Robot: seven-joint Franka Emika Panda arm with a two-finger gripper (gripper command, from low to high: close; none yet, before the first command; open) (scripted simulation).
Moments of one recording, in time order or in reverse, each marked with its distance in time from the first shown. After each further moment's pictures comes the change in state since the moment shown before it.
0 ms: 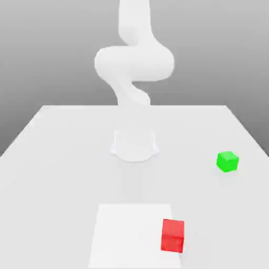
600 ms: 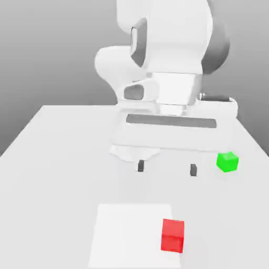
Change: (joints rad) arm -0.027 0.659 0.156 -0.199 -0.084 0.294 0.306
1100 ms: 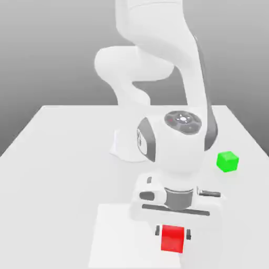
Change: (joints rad) arm 0.082 0.381 -0.059 -0.029 -0.067 0.248 0.124
